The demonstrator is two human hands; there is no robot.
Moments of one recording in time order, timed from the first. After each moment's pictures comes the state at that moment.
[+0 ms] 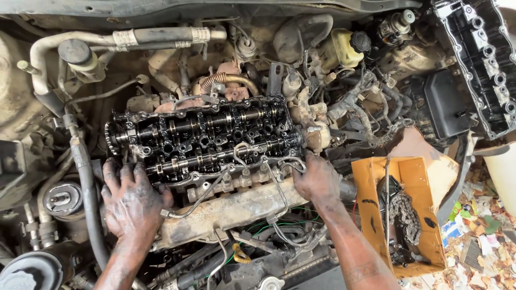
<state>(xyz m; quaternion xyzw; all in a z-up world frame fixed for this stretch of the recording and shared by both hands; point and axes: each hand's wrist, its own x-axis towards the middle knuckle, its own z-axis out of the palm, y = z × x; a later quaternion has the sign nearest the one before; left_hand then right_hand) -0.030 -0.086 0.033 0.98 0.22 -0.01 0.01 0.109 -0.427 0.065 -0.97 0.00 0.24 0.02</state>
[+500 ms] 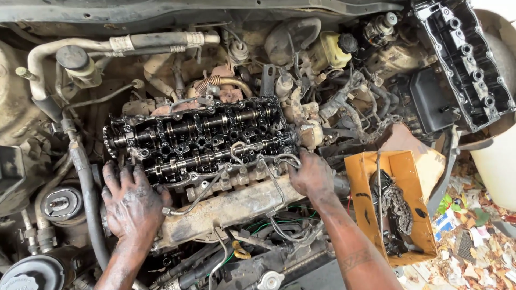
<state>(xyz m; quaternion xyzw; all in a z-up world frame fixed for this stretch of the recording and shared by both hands) -0.032 -0.082 0.034 0.98 0.20 -0.01 0.02 0.107 -0.428 0.059 -0.97 0.01 0.26 0.02</state>
